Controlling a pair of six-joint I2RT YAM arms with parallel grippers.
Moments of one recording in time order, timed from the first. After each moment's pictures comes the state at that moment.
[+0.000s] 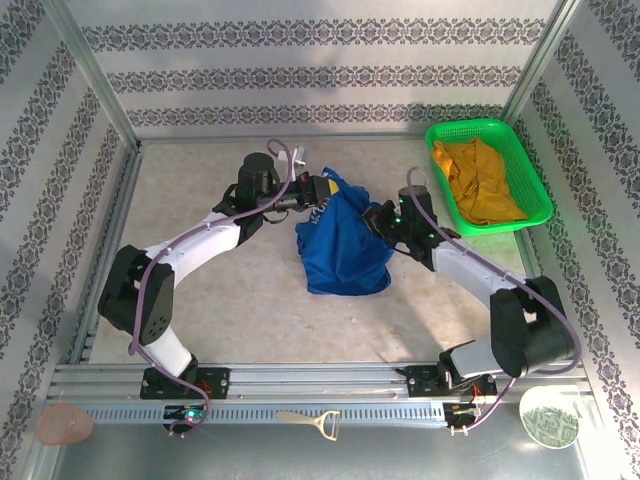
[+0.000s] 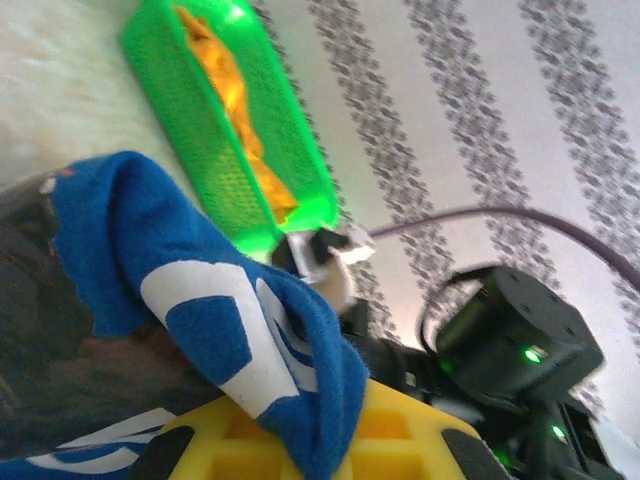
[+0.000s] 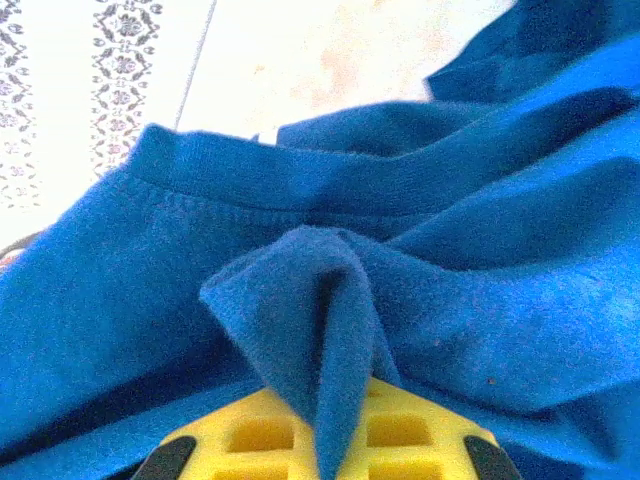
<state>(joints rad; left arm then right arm) -0.46 1.65 1.15 0.28 0.67 -0.93 0.29 1.38 0.75 0.01 -0.32 1.22</state>
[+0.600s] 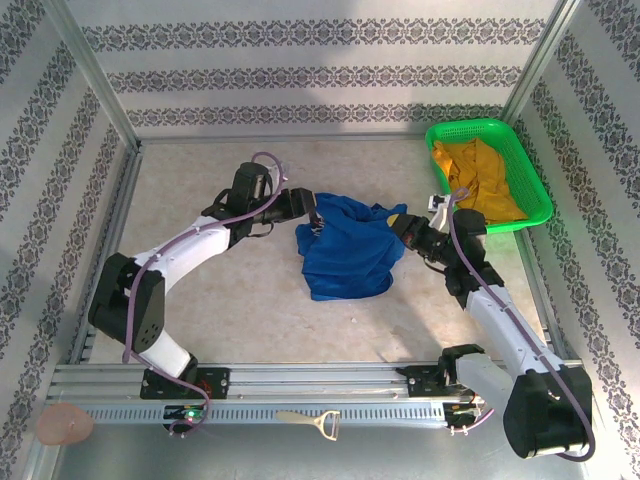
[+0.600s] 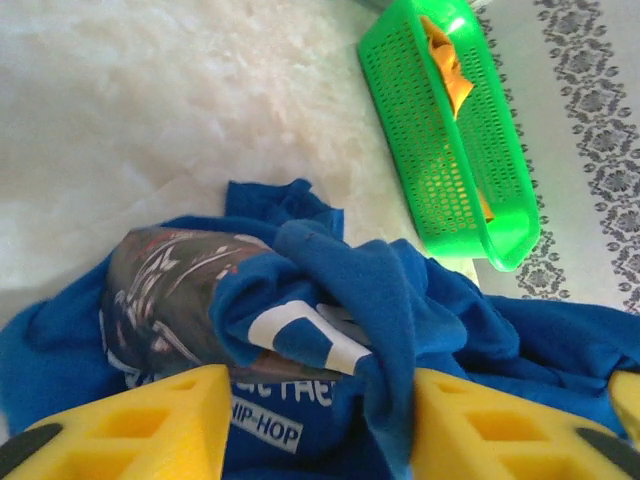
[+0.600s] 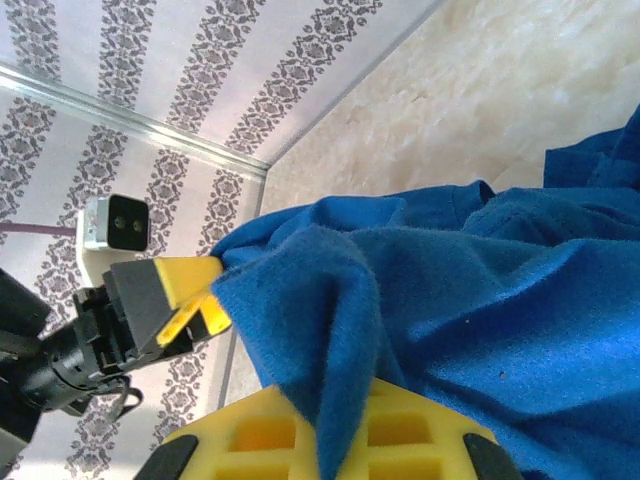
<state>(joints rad) -0.43 1.57 1.11 -0.08 0.43 -0.68 0.11 0.98 0.54 0.11 -0.64 0.90</state>
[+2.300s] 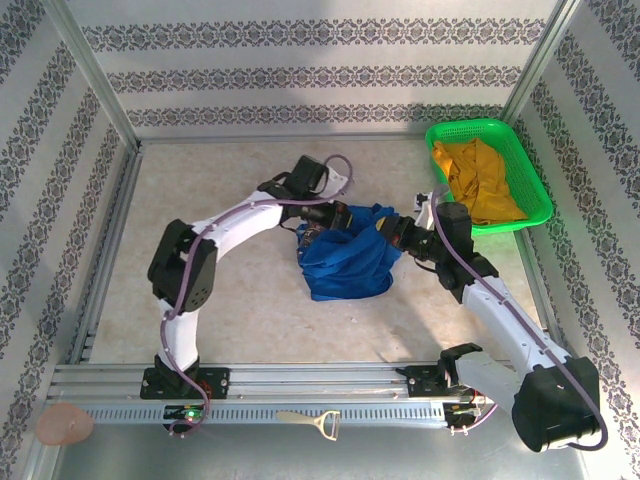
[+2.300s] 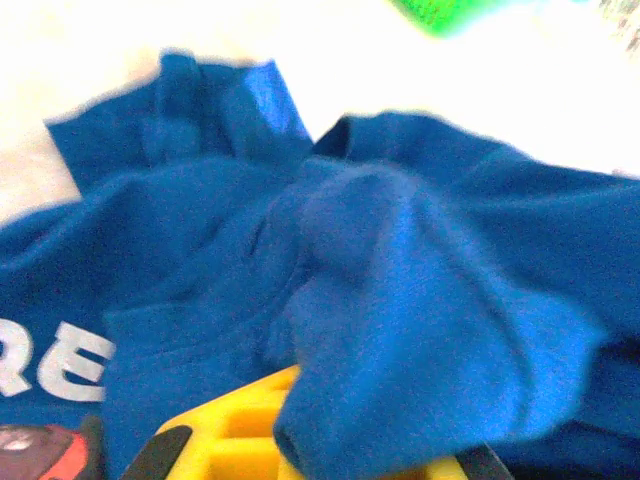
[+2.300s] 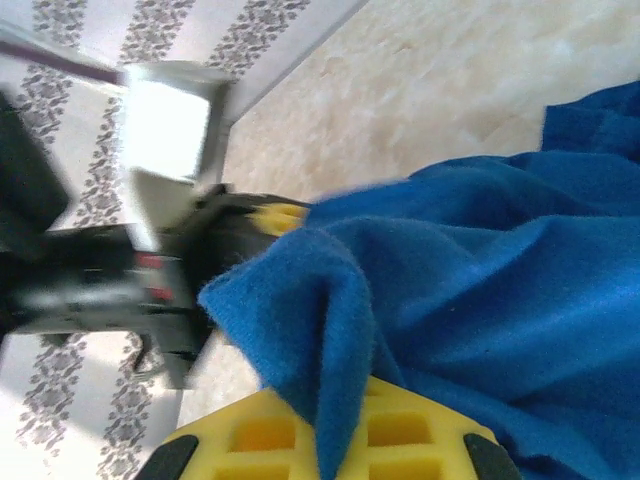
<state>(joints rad) -0.57 1.94 1.54 -0.41 0.53 -0.23 0.23 1.02 0.63 -0.07 -0.51 0.83</state>
